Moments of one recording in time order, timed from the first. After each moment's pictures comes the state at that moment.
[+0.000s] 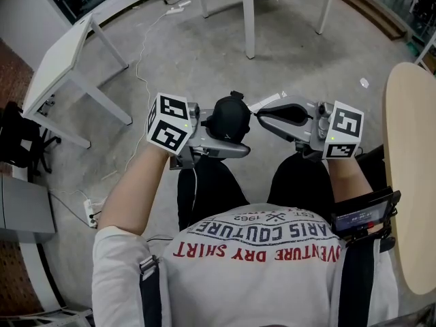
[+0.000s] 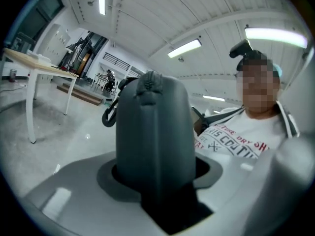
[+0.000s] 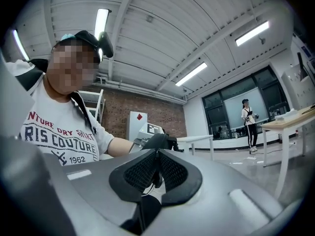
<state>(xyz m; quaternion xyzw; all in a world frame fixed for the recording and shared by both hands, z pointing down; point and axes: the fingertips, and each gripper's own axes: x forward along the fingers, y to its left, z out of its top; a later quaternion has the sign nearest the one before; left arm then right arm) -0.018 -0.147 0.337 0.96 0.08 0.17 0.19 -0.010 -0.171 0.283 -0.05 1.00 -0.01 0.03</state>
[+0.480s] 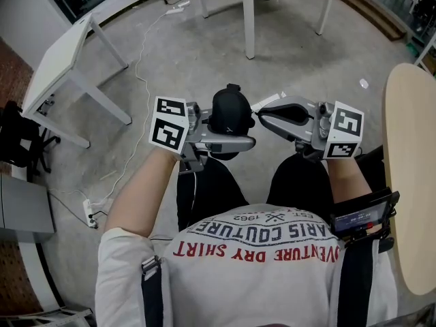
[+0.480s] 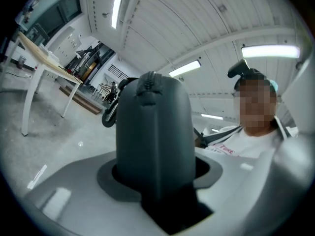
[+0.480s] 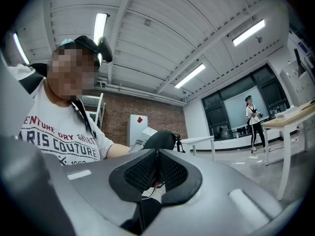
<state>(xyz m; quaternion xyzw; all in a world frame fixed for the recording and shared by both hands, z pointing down) -0.007 -0.155 0.314 0.97 0.06 0.07 0.23 -0.004 -0.171 0.282 -0.05 1.00 -0.02 0.04</state>
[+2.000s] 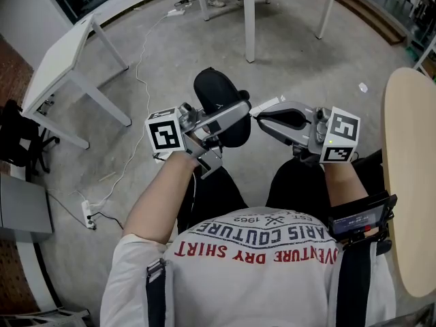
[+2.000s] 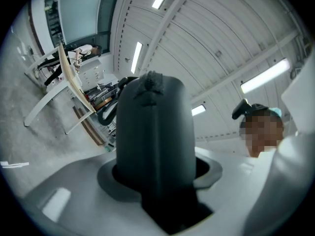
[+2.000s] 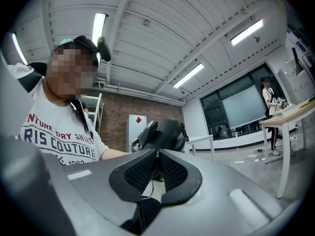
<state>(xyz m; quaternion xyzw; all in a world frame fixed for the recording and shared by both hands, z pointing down) -0.025 -0.207 0.259 0.93 -0.04 -0.19 0.30 -0.006 -0.173 0.289 -0.05 1.00 -0.03 0.05</state>
